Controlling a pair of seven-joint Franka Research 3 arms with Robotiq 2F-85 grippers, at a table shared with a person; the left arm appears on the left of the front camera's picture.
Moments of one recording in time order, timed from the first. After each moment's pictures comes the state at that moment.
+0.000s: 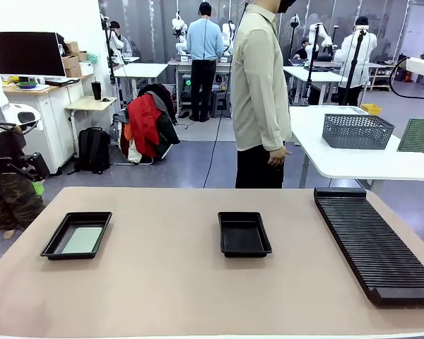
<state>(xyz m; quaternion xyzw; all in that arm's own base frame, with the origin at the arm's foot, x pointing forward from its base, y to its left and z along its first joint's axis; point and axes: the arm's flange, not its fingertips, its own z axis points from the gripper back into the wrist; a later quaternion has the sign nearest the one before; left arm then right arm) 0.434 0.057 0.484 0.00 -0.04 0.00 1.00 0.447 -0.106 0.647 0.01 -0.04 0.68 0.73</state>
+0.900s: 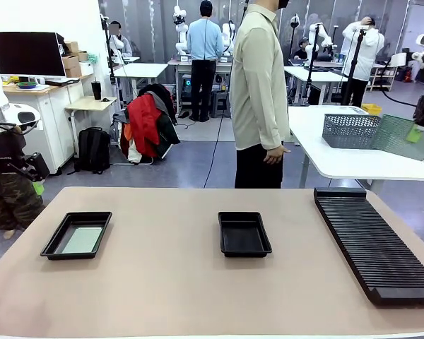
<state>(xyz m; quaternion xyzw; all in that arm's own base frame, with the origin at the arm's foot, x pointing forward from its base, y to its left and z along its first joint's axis) 0.434 0.057 0.484 0.00 -0.04 0.00 1.00 0.445 -0.060 0.636 0.12 -0.06 0.51 0.85</state>
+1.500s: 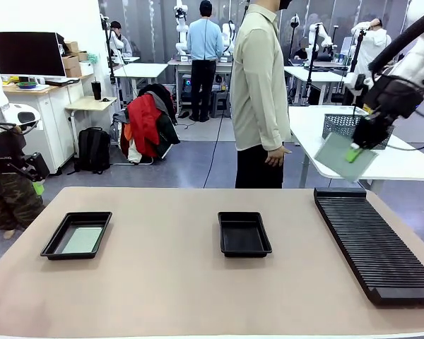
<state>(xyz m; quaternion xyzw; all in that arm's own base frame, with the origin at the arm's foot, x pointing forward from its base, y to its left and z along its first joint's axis) 0.434 0.057 0.484 0.00 -0.04 0.00 1.00 0.439 0.028 0.572 0.26 -0.04 0.27 0.93</state>
